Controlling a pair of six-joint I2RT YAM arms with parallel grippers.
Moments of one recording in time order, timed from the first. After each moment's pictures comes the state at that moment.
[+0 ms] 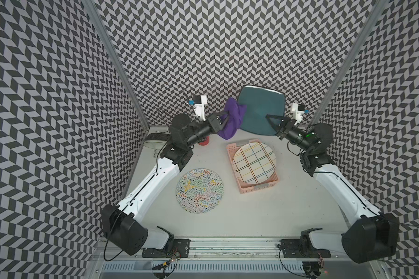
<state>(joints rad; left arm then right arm) -0.42 1.39 1.33 0.33 0.51 -1.00 0.14 1.30 1.11 0.61 -0.71 1.37</state>
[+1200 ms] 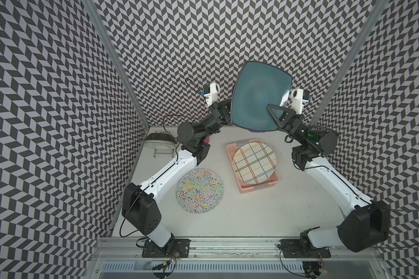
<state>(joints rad) -0.58 1.60 1.50 1.02 0.58 -1.59 0.34 1.39 1.19 1.11 -0.78 1.55</state>
